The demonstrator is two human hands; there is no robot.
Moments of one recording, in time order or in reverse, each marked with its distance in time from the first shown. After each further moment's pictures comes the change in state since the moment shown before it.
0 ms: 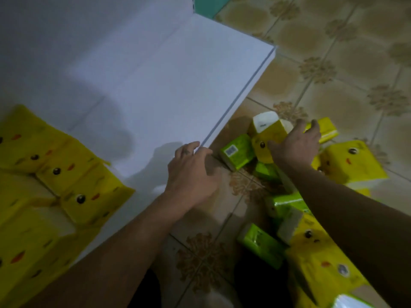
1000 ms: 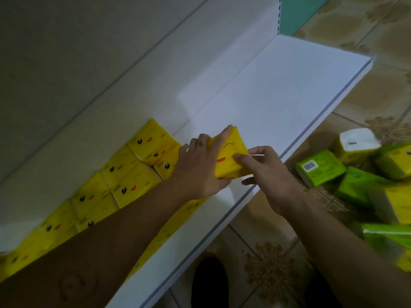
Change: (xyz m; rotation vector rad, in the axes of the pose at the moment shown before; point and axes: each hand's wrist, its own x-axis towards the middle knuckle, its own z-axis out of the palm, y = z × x) left_hand -0.046 -0.081 -0.131 0.609 0.137 0.071; right_hand -0.153 -0.168 -0.034 1.030 -0.874 0.000
